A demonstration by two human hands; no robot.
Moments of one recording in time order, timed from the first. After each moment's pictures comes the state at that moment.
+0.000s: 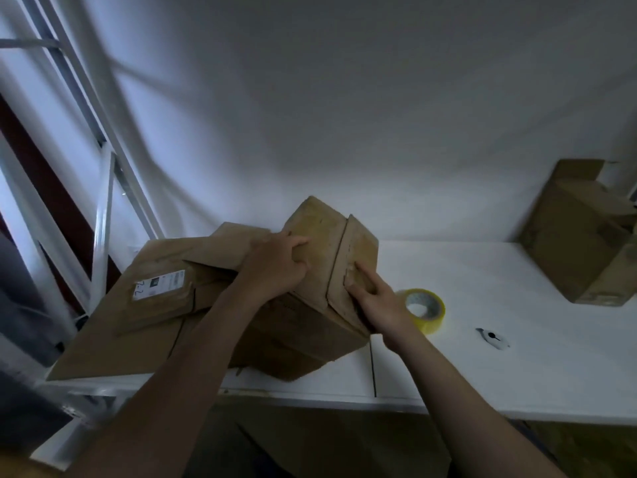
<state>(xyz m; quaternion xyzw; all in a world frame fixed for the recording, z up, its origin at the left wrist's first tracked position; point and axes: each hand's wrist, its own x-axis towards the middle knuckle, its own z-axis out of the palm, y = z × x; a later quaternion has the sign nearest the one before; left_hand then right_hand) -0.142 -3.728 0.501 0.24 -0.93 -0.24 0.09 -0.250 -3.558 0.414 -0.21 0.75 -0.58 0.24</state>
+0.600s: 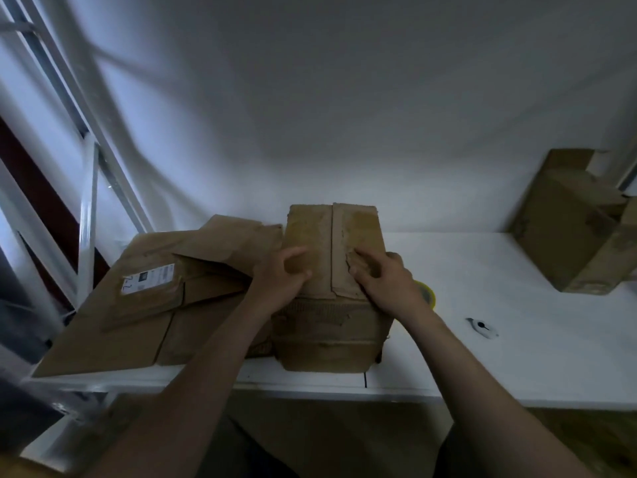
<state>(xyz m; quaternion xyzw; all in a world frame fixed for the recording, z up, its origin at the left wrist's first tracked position) -0.149 -3.715 0.451 0.27 -0.85 -0.43 0.14 -0.281 -3.539 0.428 -0.28 0.88 -0.38 0.11</state>
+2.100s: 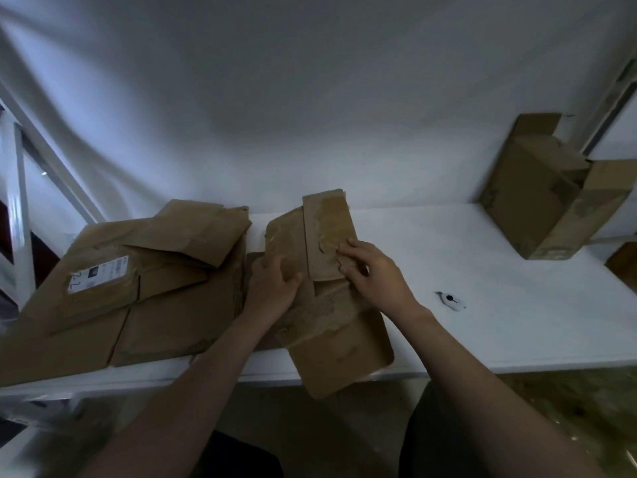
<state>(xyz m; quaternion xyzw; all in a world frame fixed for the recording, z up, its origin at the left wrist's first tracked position) -0.206 -3.688 0.365 0.32 -0.88 -0.34 0.09 -0.330 -3.502 0.358 -0.36 0.84 -0.40 0.03</state>
